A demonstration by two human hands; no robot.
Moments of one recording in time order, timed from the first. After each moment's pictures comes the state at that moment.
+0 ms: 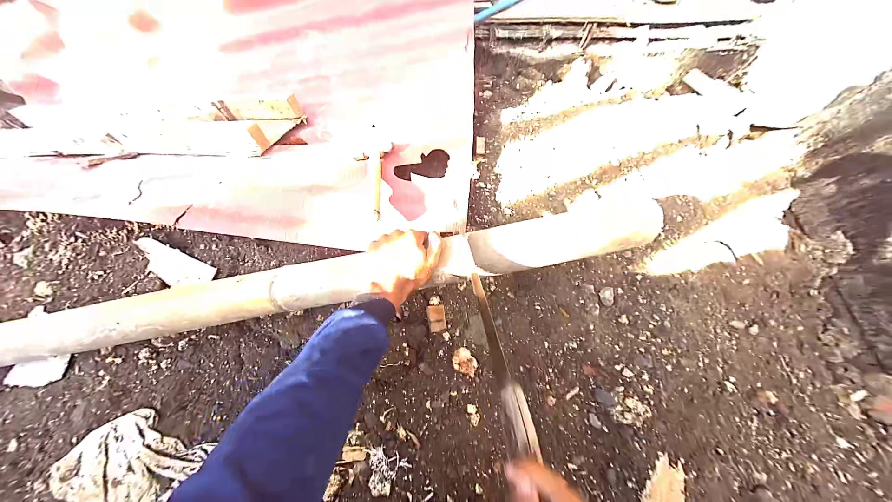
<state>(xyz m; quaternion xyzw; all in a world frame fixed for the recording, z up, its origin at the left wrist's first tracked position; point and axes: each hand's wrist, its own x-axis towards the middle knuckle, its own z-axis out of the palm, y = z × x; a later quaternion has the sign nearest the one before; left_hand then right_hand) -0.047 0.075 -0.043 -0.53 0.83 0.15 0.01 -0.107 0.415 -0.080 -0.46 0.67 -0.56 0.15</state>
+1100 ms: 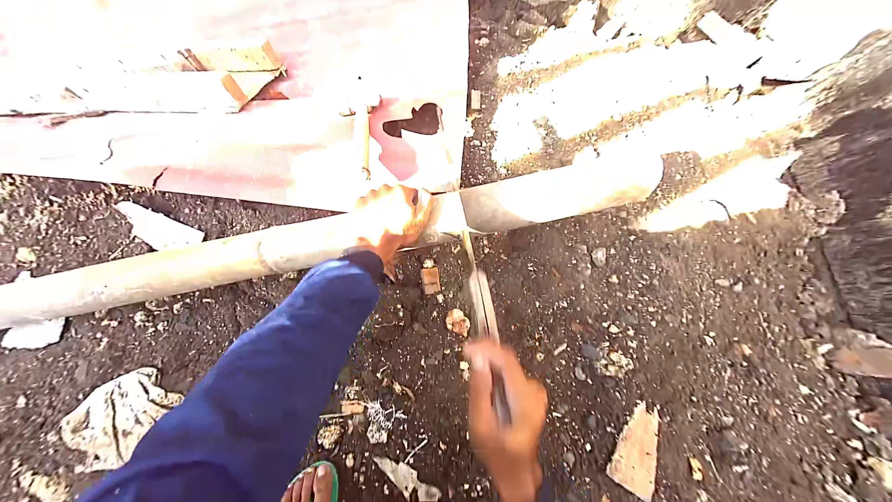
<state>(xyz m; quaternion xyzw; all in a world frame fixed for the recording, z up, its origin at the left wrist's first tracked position) -0.047 0.072 -0.049 -0.53 0.83 0.14 0.04 -0.101 0.357 -0.065 -0.47 0.68 -0.56 0.10</state>
